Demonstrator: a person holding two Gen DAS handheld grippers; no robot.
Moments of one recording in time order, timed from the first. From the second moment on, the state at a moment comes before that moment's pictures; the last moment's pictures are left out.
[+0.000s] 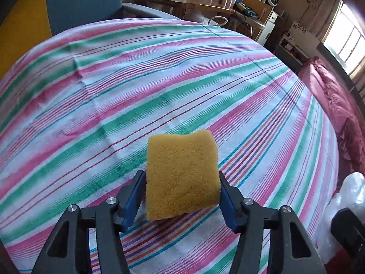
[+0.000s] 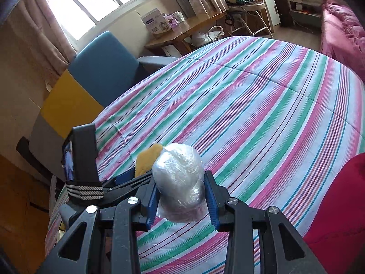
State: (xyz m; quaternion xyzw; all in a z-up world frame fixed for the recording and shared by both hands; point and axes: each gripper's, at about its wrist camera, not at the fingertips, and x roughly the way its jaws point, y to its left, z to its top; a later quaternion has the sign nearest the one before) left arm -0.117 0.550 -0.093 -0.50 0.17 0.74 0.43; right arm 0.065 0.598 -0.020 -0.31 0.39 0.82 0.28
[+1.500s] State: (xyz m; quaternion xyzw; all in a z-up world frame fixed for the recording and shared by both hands) left arm -0.015 0.215 0.003 -0.40 0.06 0.85 0.34; right arm -0.014 0.521 -0.078 -0.54 0.16 0.80 0.20
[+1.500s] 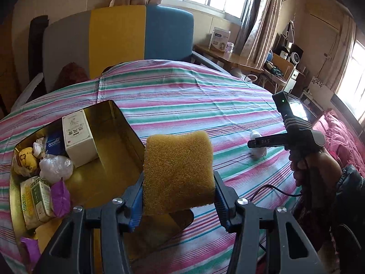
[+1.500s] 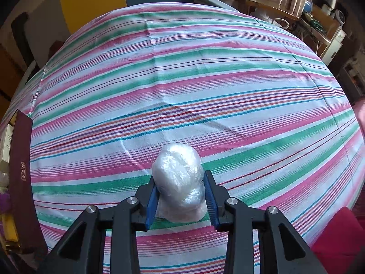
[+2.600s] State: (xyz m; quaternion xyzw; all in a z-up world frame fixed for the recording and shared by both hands) left arm -0.028 0.104 -0.056 -0.50 0.00 0.83 0.25; right arm -0.017 0.510 -0.072 -0.53 0.14 0.82 0.18
